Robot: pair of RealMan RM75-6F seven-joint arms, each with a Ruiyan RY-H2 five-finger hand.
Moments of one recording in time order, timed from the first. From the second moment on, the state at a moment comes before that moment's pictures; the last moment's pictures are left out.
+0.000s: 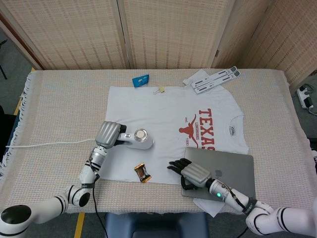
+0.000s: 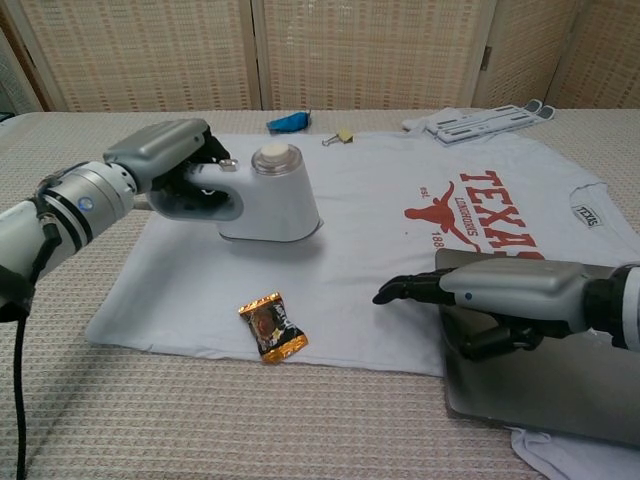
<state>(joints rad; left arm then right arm) -0.80 -1.84 -0.24 -0.97 1.30 1.05 0.06 0.71 -1.41 -0.06 -1.56 -1.52 0.75 0.04</state>
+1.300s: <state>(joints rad) -0.73 -1.82 -0.28 -0.70 1.24 1.03 -0.08 0.73 -1.42 -0.08 -1.57 -1.50 0.72 0.00</state>
